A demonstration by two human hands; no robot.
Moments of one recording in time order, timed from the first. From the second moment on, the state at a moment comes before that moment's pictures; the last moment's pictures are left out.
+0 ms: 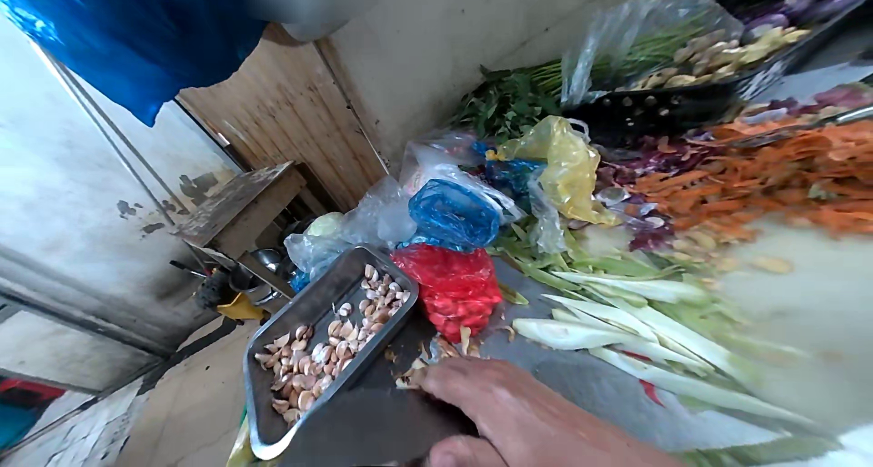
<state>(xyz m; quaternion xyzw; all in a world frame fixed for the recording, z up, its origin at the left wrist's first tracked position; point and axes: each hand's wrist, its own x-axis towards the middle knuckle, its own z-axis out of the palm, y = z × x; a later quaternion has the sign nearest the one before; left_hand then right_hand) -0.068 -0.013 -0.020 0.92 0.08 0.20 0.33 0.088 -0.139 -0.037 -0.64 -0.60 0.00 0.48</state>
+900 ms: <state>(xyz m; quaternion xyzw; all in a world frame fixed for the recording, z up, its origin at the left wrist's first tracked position) -0.071 -0.001 -0.012 0.52 0.16 0.20 0.82 0.100 -0.143 -0.038 -0.62 -0.62 -0.01 0.49</state>
